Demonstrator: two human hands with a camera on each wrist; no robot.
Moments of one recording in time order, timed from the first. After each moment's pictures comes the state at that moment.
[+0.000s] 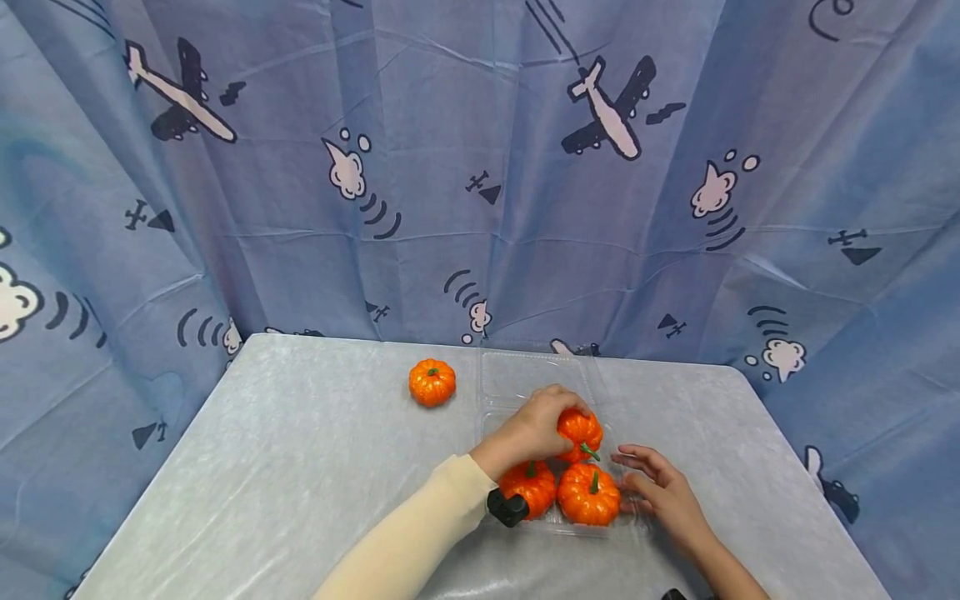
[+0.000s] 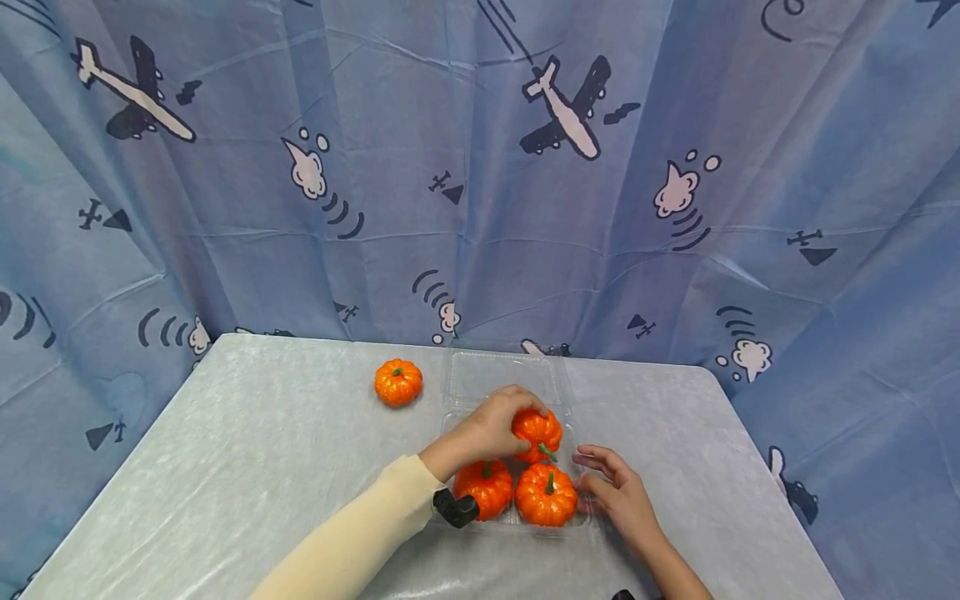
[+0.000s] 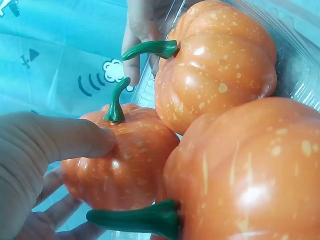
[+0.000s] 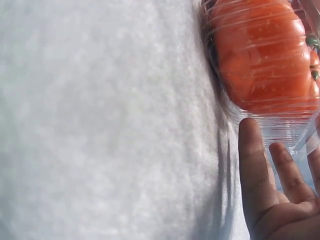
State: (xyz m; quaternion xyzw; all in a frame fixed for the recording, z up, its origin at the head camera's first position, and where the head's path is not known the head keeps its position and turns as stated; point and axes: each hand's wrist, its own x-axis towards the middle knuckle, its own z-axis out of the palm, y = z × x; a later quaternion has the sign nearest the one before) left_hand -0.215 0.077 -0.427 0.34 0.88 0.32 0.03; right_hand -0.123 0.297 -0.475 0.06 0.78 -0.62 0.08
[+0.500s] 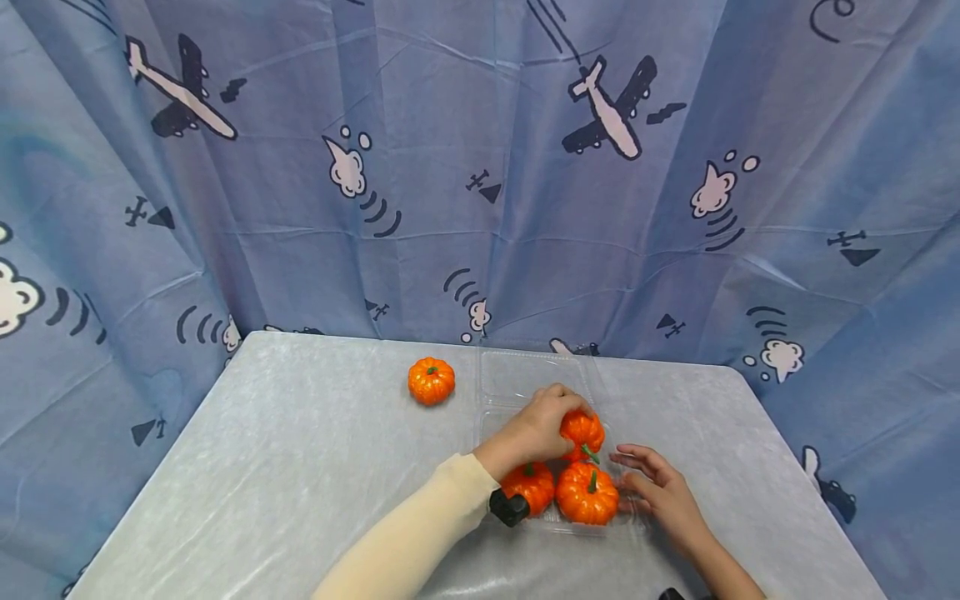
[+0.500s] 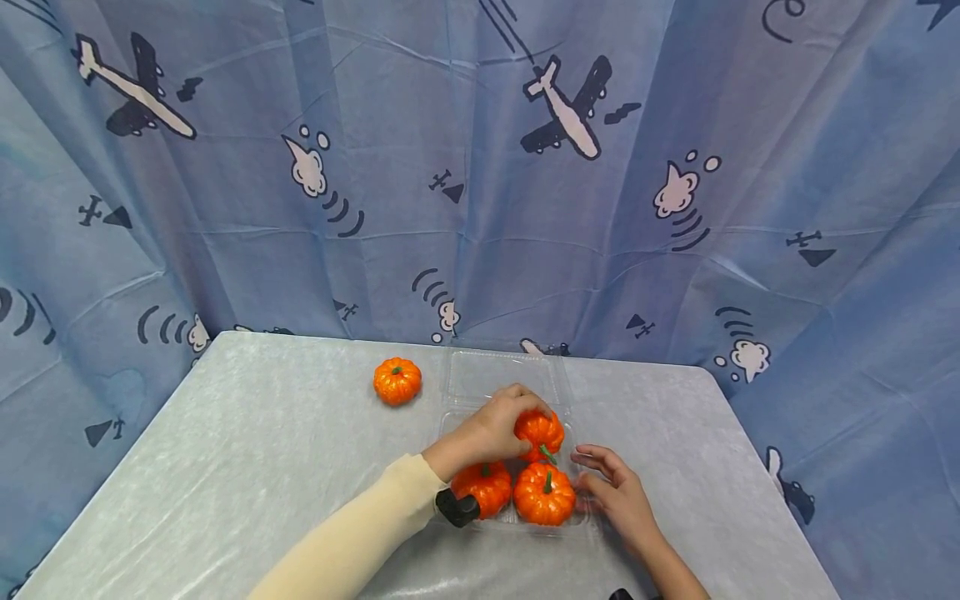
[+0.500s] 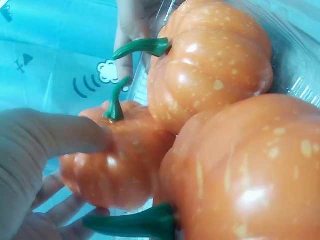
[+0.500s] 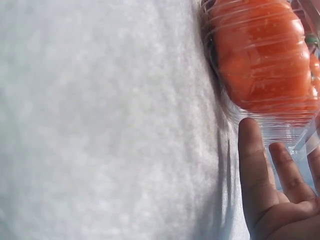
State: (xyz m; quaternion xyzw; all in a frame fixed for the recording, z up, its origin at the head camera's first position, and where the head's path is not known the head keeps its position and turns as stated) left_hand -0.212 0.080 -0.425 0.34 0.89 0.31 0.04; right_hand -0.122 0.296 -0.476 0.08 0.77 -0.62 0.08
